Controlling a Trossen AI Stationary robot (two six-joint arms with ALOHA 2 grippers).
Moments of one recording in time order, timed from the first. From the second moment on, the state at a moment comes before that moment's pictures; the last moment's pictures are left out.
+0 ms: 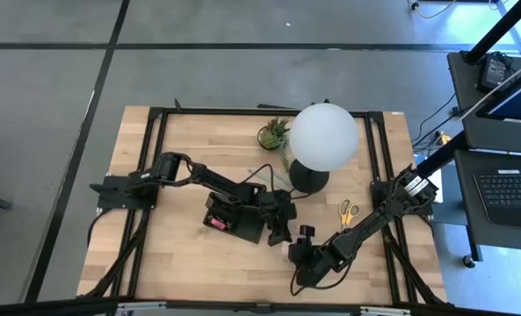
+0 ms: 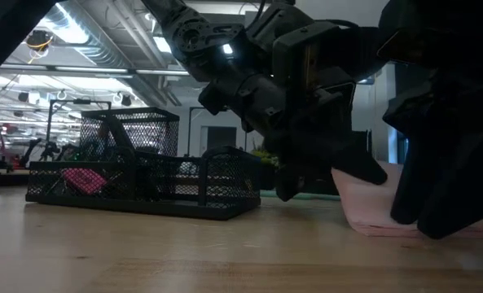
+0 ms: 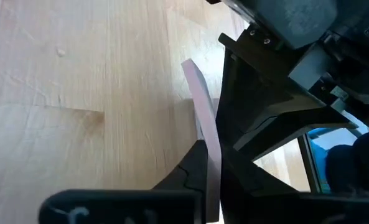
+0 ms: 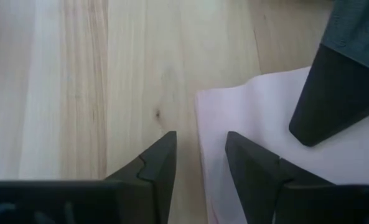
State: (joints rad) left arm -0.11 2.24 1.40 0.17 0.50 -0.50; right arm 0.69 1.94 1.06 -0.24 0.41 0.67
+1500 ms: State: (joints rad) left arm -0.10 1.76 1.39 -0.75 0.33 0.04; right arm 0.75 1.74 1.07 -0.61 0.42 0.97
